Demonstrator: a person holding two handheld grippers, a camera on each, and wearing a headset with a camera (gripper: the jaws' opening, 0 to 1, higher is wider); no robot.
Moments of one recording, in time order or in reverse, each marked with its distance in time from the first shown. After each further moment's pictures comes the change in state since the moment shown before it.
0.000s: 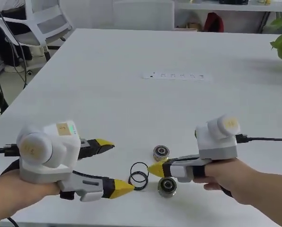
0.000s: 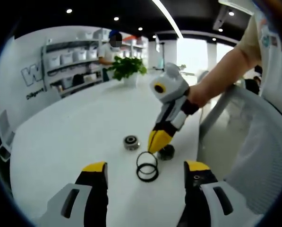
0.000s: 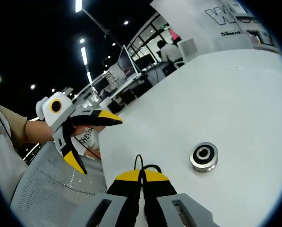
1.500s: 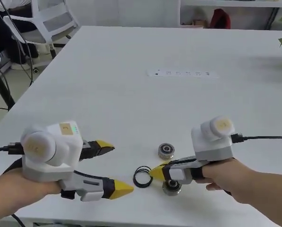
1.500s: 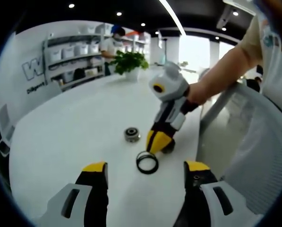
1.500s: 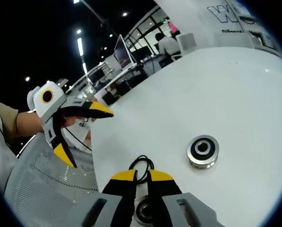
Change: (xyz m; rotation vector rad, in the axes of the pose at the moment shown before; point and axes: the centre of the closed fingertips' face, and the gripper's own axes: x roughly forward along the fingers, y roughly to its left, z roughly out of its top) left arm -0.004 0.001 -0.014 -0.028 0.042 0.003; right arm 0.010 -0.012 -0.016 -0.030 0.078 -0.057
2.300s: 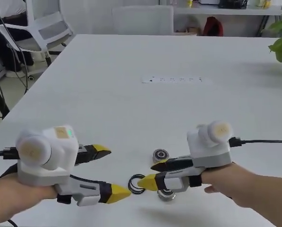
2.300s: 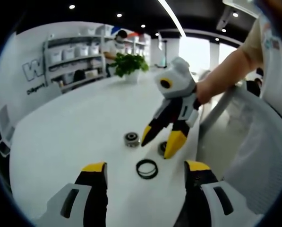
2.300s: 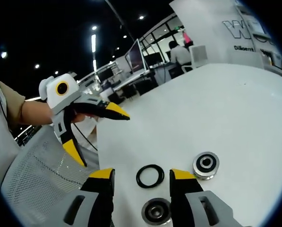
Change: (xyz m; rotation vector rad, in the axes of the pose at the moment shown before) left arm -0.001 -0.001 0.012 -0.004 -0.018 0.003; right arm -0.016 0.020 0.016 -0.149 -0.047 0.009
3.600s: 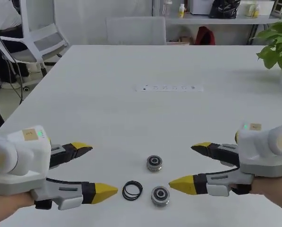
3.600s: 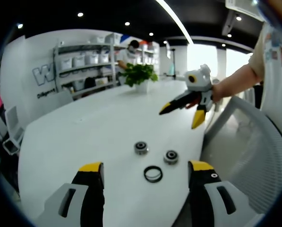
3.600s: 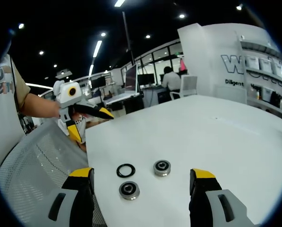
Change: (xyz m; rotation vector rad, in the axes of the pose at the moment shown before) left arm -0.031 0.004 0.021 -0.015 -0.077 0.092; right arm -0.099 -0.020 0.012 -0.187 -0.156 -0.193
